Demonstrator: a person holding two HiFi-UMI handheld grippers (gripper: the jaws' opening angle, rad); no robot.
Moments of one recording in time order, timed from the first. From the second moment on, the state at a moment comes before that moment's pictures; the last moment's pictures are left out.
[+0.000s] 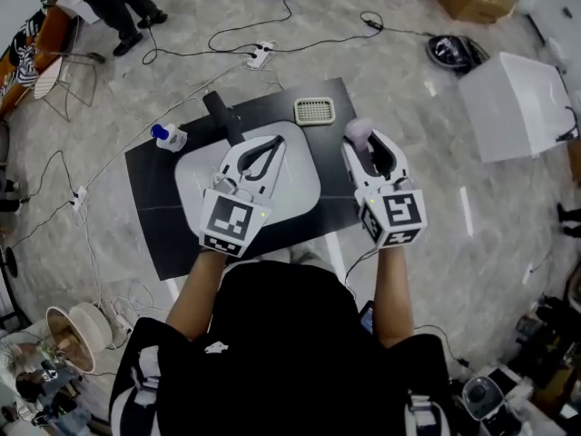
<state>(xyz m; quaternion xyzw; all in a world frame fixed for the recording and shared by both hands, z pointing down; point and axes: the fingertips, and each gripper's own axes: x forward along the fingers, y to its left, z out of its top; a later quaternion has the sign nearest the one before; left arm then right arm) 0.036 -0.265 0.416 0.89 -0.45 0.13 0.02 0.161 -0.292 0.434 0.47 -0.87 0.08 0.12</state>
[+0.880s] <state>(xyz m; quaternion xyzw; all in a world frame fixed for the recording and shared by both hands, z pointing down) 0.027 -0.309 0.494 0.83 -0.52 0.18 0.11 0.123 -0.366 0.591 0.25 -0.90 0.06 0.34</state>
